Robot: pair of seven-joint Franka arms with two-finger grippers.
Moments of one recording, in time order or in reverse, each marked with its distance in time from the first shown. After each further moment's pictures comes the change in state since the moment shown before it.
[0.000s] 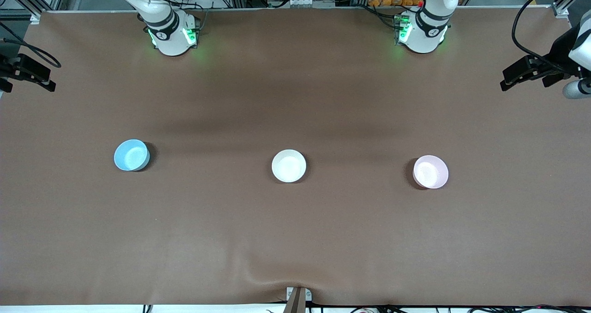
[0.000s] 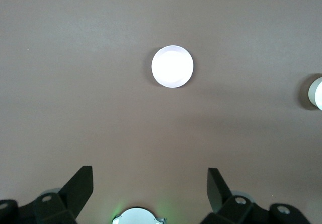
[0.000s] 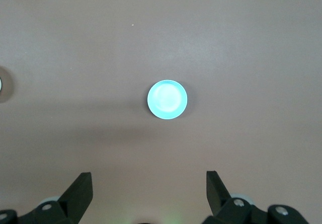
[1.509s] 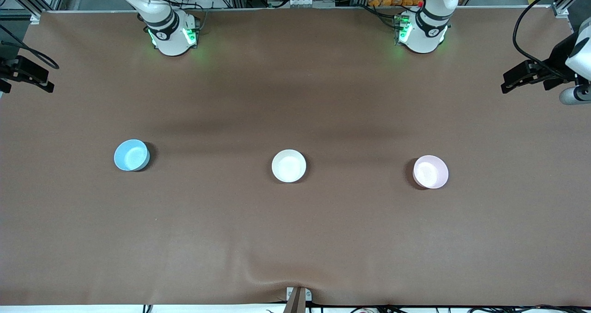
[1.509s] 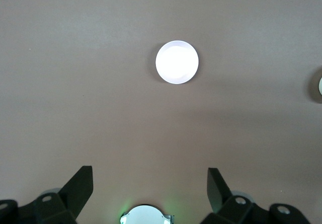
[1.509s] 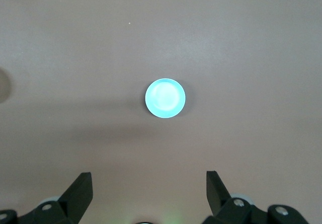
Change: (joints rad) left arm 0.000 0.019 0.002 0.001 0.016 -0.011 0.034; right arm -0.012 0.007 0.000 0.000 0.000 -0.002 0.000
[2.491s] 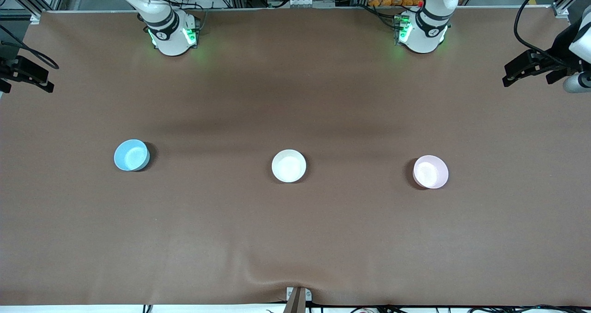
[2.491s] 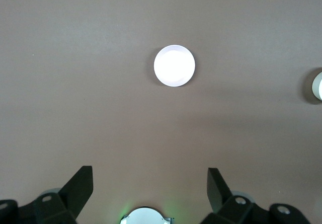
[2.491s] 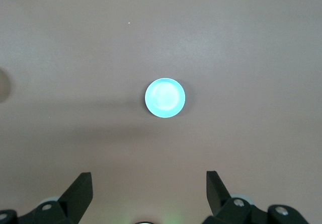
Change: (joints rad) left arm -0.001 -0.031 -0.005 0.003 0.000 0.000 0.001; right arm -0.001 0.000 0.000 0.000 0.000 -0.001 0.000
